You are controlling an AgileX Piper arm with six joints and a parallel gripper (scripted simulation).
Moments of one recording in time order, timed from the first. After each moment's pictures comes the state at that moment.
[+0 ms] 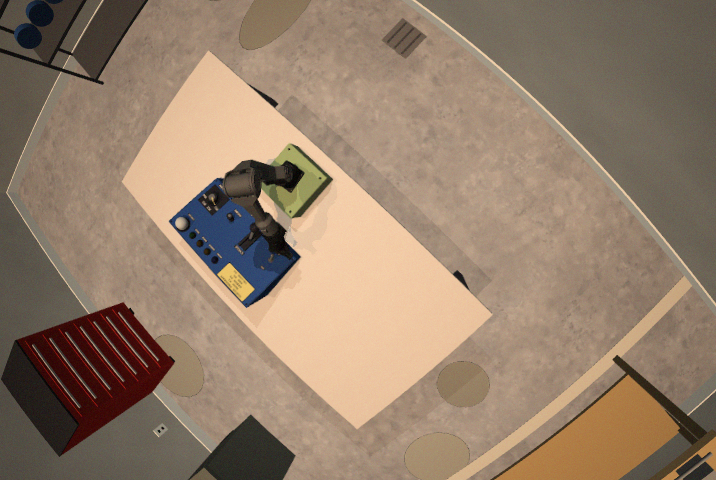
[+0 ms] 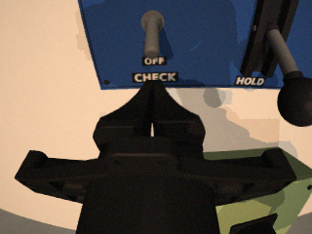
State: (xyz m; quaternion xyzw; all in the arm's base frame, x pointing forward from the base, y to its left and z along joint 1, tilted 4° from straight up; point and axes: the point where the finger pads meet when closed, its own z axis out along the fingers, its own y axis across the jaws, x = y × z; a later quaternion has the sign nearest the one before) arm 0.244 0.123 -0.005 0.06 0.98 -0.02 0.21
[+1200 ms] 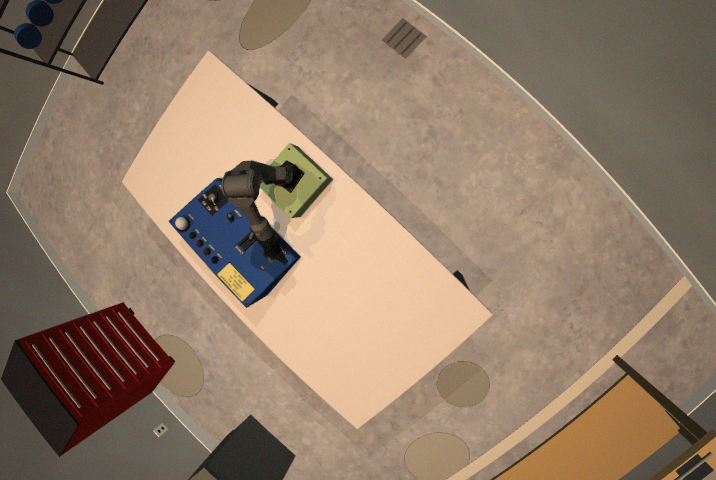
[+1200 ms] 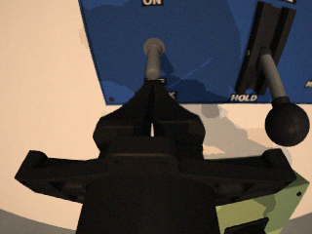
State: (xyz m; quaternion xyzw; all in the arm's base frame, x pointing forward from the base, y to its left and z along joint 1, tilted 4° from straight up) arm 0.268 0.121 0.006 0.06 0.98 -0.02 0.21
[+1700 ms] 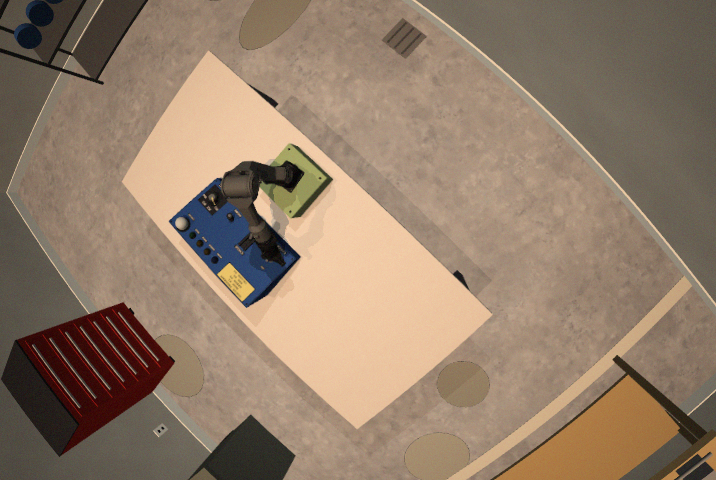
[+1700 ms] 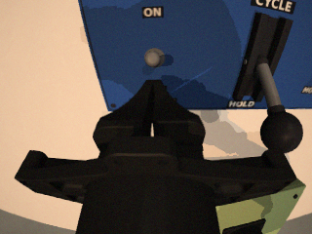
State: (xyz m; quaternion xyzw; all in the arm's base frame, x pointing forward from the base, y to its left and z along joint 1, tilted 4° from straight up) arm 0.277 0.120 0.010 0.06 0.98 -0.02 0.21
